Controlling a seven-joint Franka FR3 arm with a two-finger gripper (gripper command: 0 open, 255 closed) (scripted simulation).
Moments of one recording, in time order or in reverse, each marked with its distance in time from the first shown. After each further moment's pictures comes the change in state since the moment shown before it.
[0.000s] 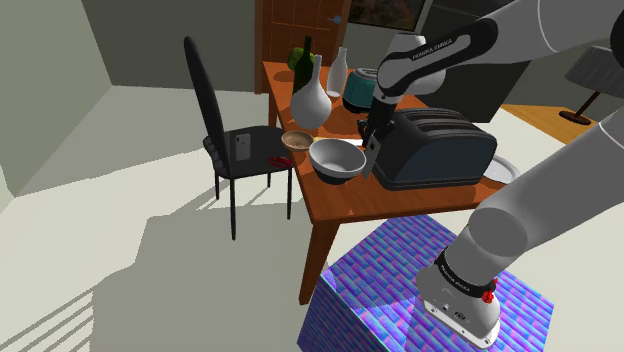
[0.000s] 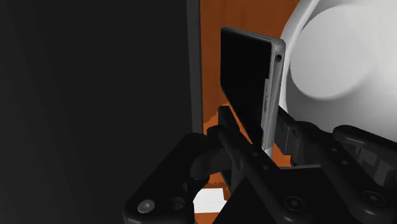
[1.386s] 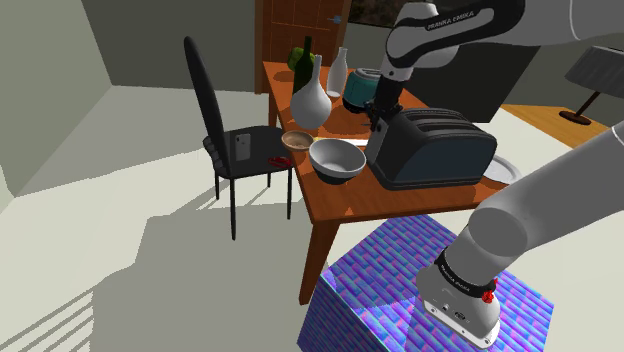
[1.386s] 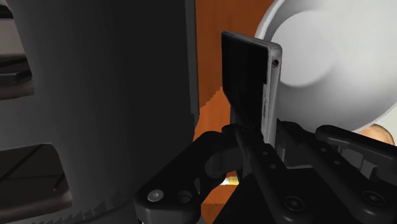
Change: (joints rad) arm -0.001 -0.077 0.005 0.112 -0.006 -0.204 0.012
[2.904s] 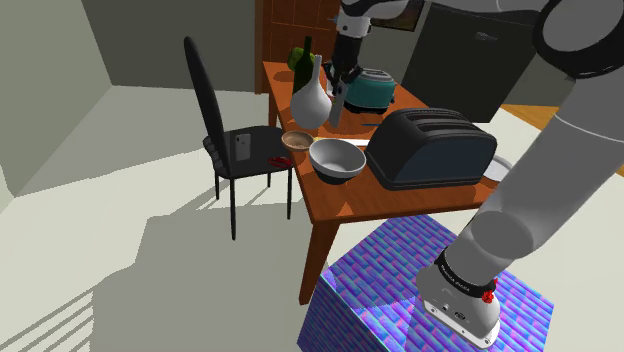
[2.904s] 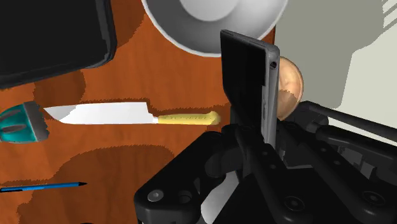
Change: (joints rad) arm 0.076 0.348 0.091 0.586 0.033 -0.237 0.152
